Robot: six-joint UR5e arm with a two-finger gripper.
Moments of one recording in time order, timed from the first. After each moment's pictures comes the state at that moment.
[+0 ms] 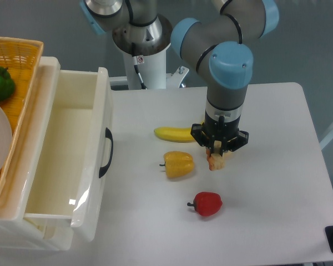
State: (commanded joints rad) arm 2.58 -1.86 -1.55 -1.16 1.53 0.77
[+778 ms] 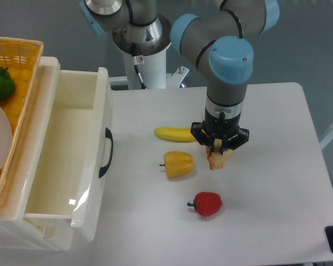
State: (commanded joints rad) arm 2.57 -1.85 -1.55 -1.21 1.52 0.75
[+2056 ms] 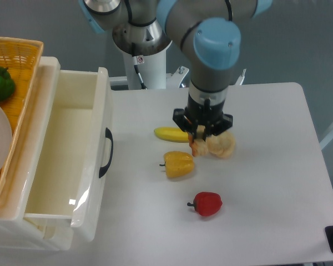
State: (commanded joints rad) arm 2.51 -1.72 -1.49 -1.46 1.45 0.51
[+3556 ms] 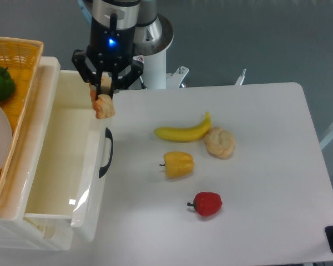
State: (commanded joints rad) arm 2.31 -1.56 -1.49 -1.46 1.24 0.28
